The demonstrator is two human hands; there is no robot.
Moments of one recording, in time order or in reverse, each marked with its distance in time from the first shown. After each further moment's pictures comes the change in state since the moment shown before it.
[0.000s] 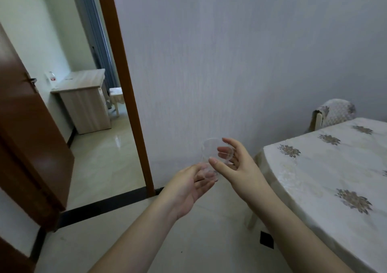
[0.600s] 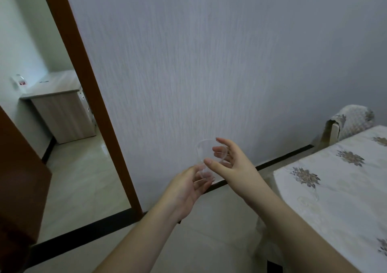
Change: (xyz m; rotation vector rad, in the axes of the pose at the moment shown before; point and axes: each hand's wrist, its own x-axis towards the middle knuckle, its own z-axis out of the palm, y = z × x) left_hand 0.260 0.070 0.023 -0.049 -0.010 -0.007; right_hand 0.250 0.081 -0.022 -0.041 -0.051 0.056
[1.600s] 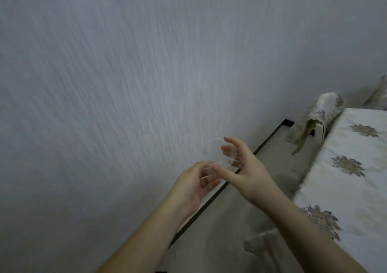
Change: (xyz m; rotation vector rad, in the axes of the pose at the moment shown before) left_hand 0.417 0.080 0.147 0.186 -0.257 -0.186; right_hand 0.333 0.128 -0.148 -0.188 0.328 0.066
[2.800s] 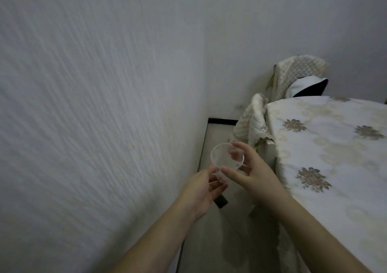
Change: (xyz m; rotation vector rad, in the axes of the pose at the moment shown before) left_hand 0.427 0.038 0.183 0.235 -0.485 -0.366; right_hand 0.294 0.158 -0.152 -0.142 0.523 0.286
